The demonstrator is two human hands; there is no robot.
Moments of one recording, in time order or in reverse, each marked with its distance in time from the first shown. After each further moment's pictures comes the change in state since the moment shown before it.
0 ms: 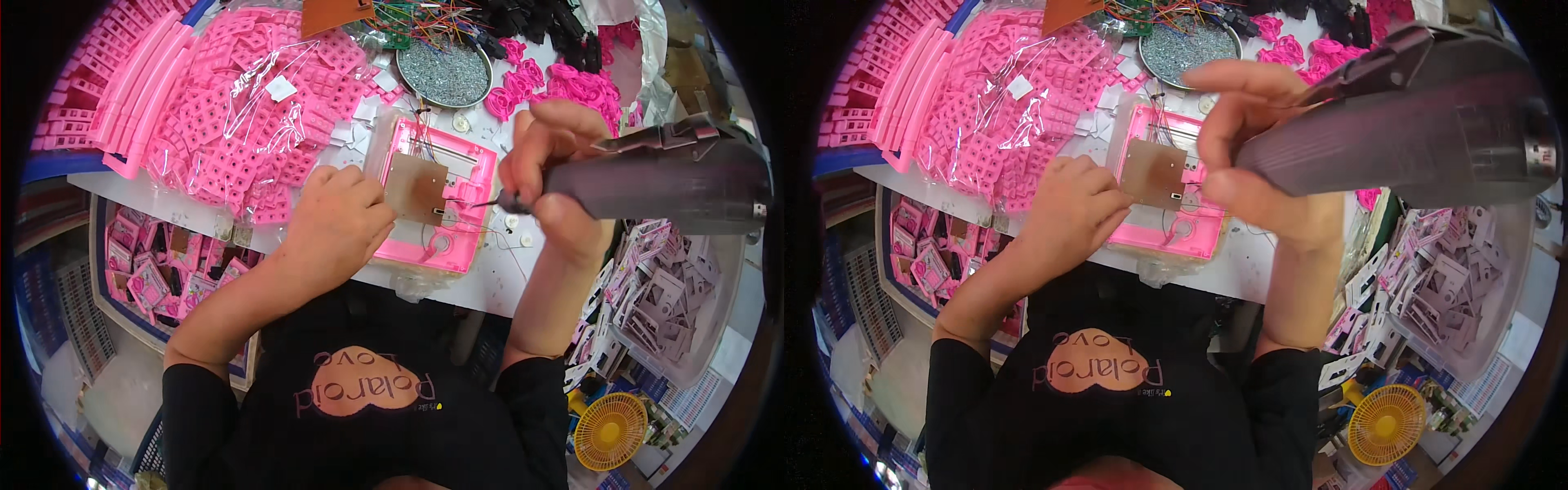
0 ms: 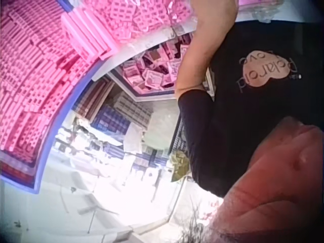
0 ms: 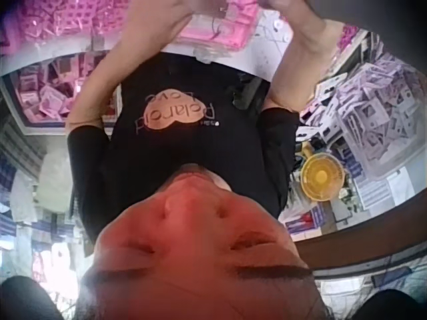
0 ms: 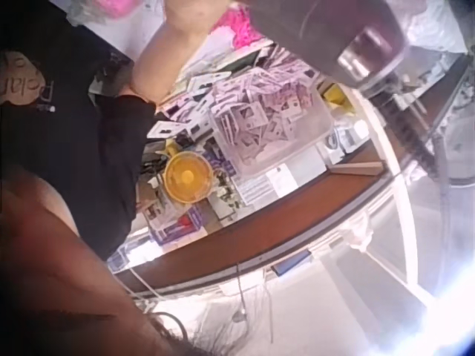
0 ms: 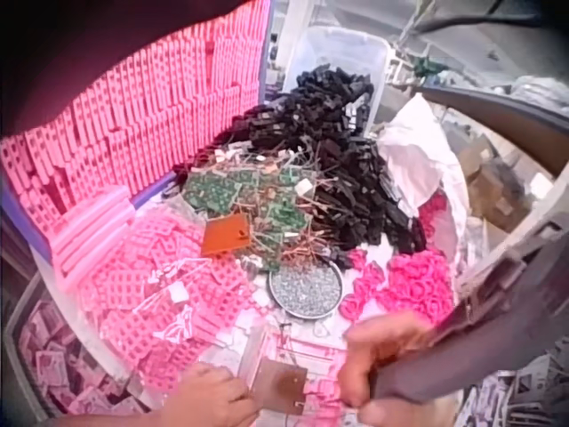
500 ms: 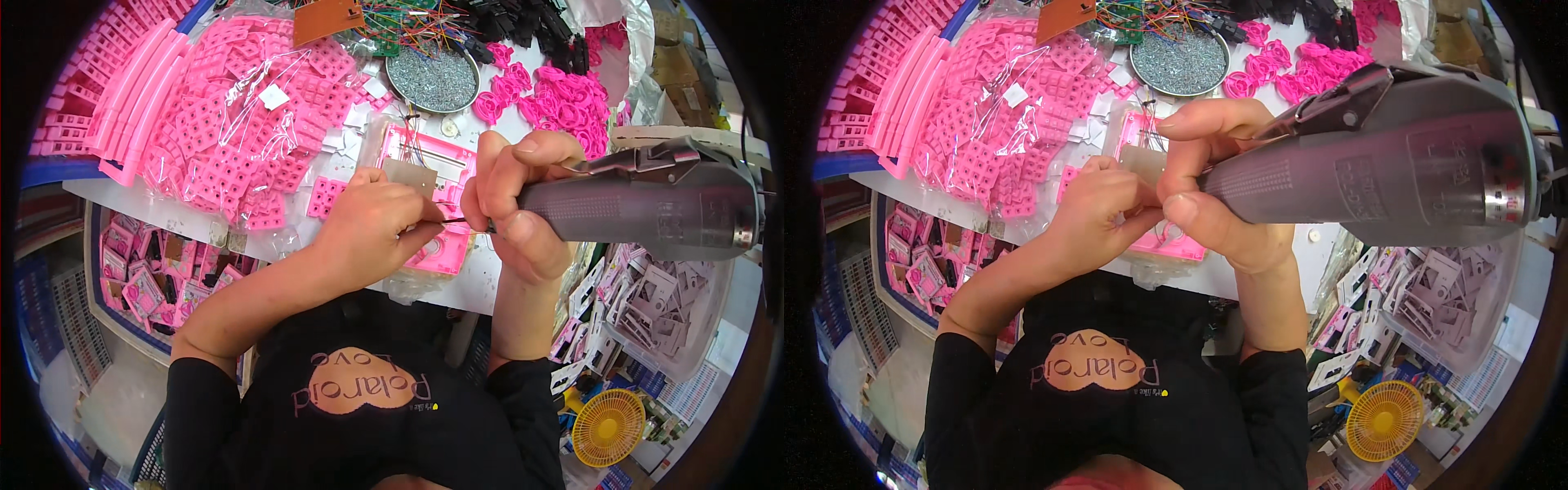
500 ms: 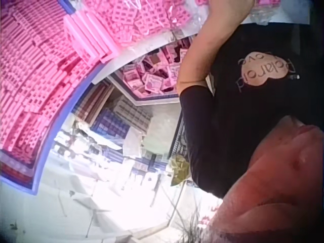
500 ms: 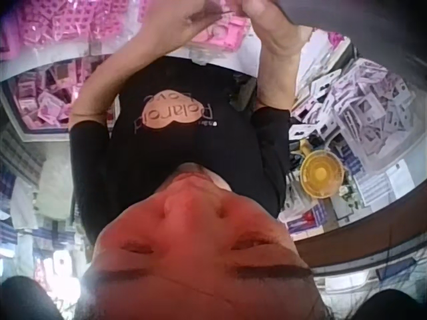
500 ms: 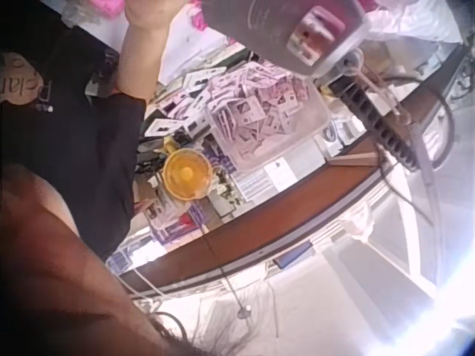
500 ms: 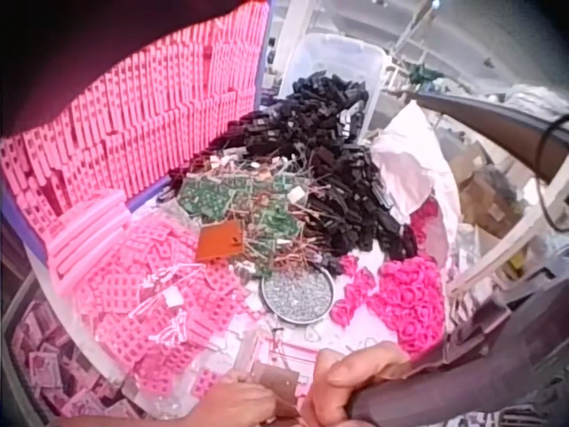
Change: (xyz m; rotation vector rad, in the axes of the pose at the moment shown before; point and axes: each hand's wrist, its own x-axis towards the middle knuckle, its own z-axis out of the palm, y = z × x) left_hand 0.031 0.023 0.012 -0.446 0.231 0.042; right_hand -0.009 0.013 0.030 0.145 0.027 -0.163
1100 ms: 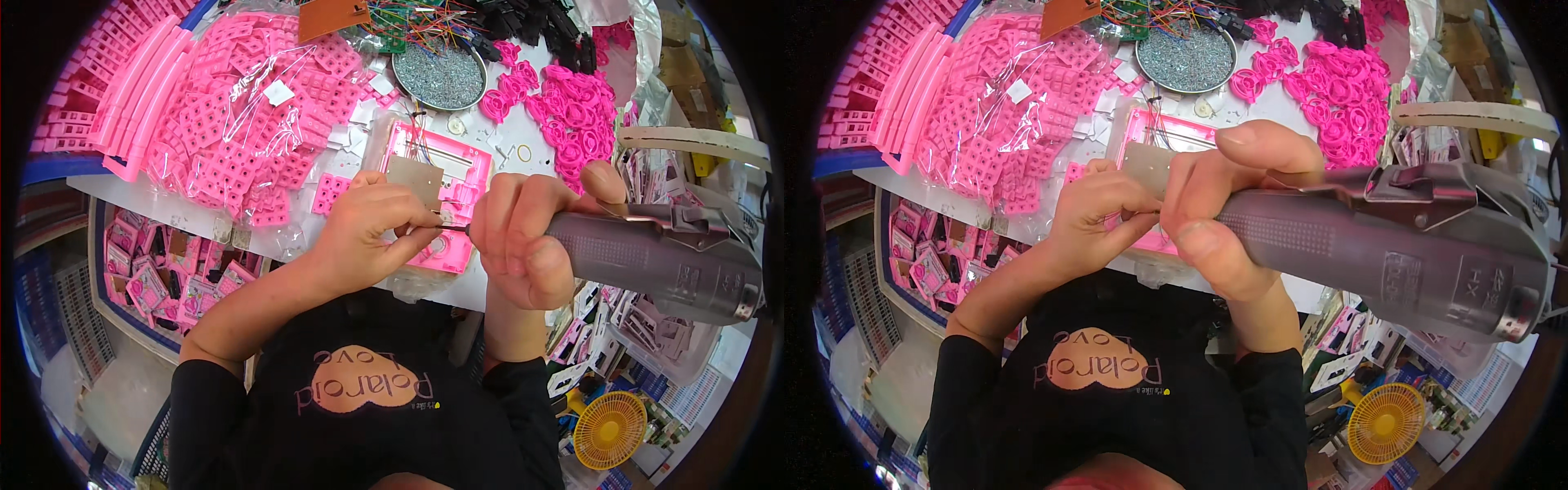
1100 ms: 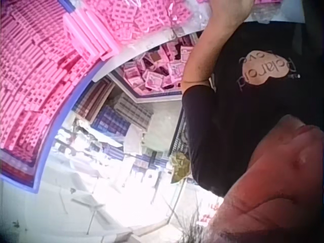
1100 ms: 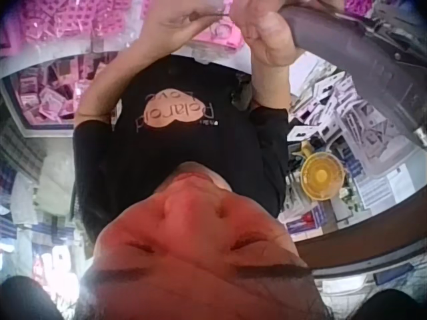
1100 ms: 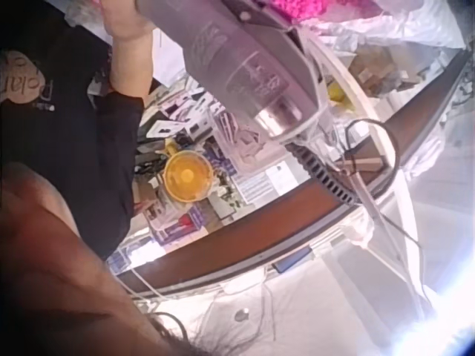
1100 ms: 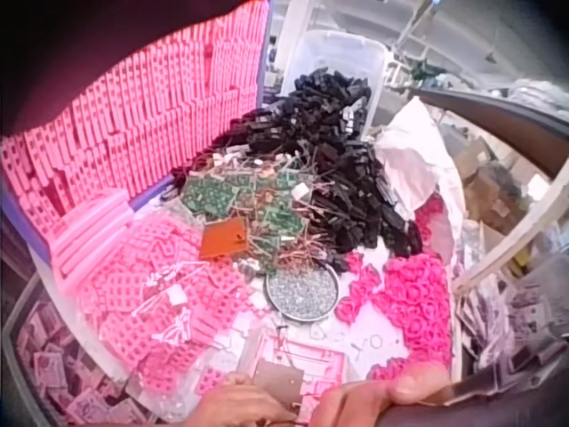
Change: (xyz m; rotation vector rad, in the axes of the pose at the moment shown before) left_hand -0.011 -0.001 -0.002 -0.164 0.061 -0.046; right_hand -0.010 -0.002 0.035 0.219 0.228 -0.202
